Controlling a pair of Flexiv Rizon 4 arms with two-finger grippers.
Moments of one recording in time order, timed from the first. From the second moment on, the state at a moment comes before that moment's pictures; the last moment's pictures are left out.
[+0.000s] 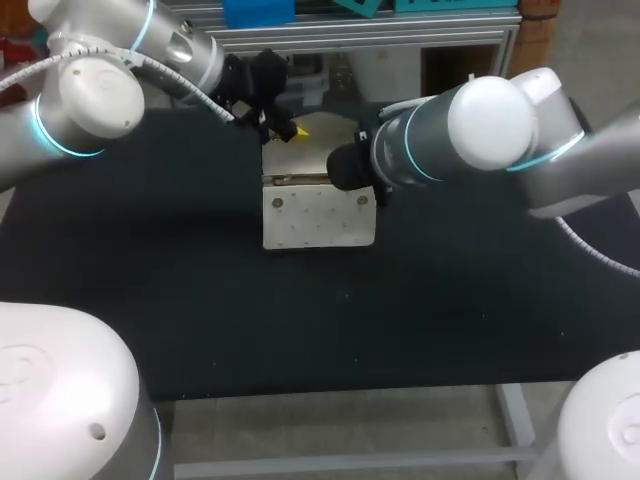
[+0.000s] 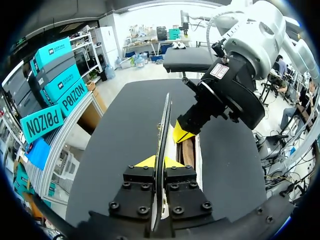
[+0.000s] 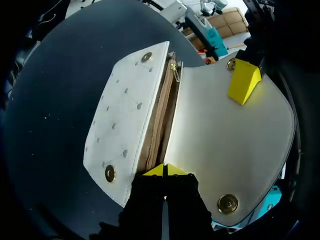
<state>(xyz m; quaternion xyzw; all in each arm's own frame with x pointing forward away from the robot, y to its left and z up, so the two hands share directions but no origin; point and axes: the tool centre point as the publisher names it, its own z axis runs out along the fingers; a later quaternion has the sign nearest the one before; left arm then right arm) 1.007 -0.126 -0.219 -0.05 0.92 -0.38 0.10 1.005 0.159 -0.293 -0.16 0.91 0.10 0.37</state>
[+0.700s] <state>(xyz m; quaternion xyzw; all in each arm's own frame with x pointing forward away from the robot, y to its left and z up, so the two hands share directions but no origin) 1.007 -0.125 -0.218 -0.06 0.91 -0.39 0.10 1.002 0.168 -0.286 -0.16 0.91 0.10 0.37</state>
